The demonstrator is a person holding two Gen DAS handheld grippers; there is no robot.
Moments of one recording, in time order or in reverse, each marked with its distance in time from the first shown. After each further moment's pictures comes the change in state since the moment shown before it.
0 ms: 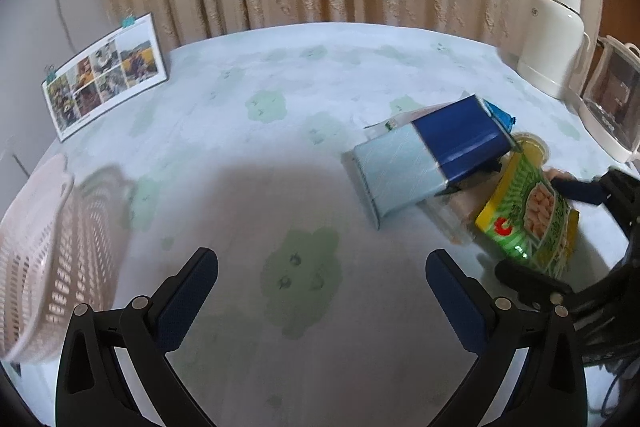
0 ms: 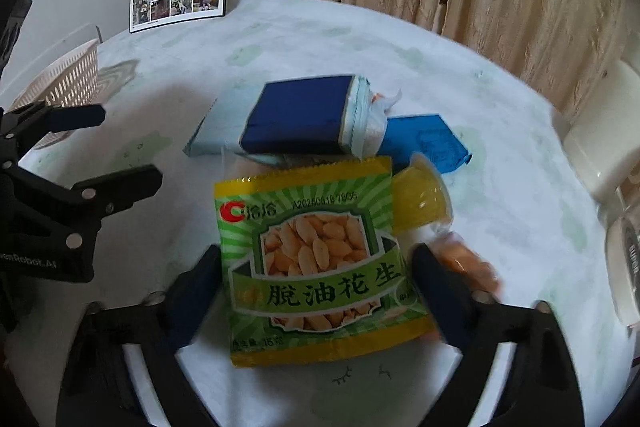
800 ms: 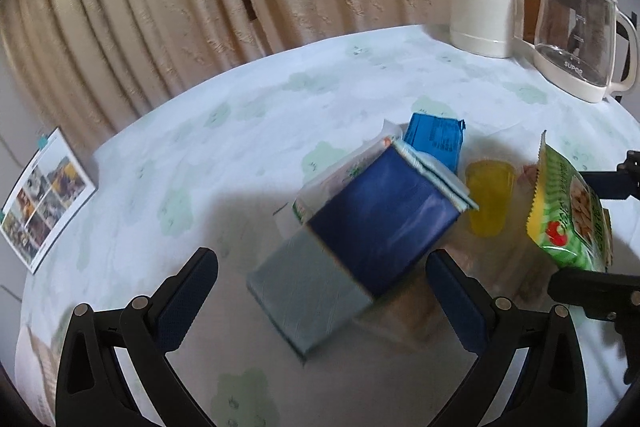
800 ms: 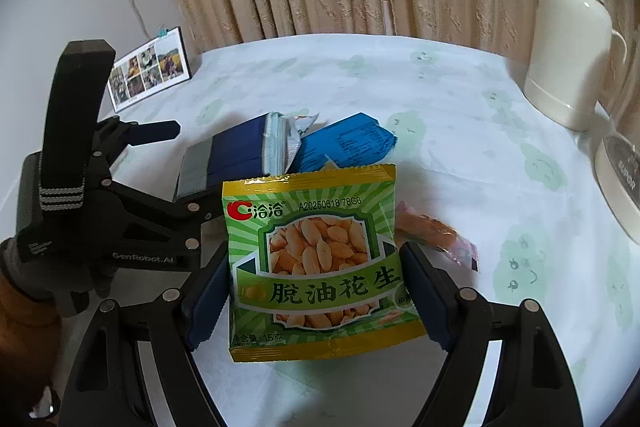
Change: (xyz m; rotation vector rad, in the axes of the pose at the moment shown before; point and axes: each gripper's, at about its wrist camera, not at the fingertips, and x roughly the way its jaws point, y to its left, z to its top) left arm 0.041 -0.062 0.055 0.332 -0.050 -0.100; right arm -0.037 -0.052 -0.015 0.270 -0.099 0.059
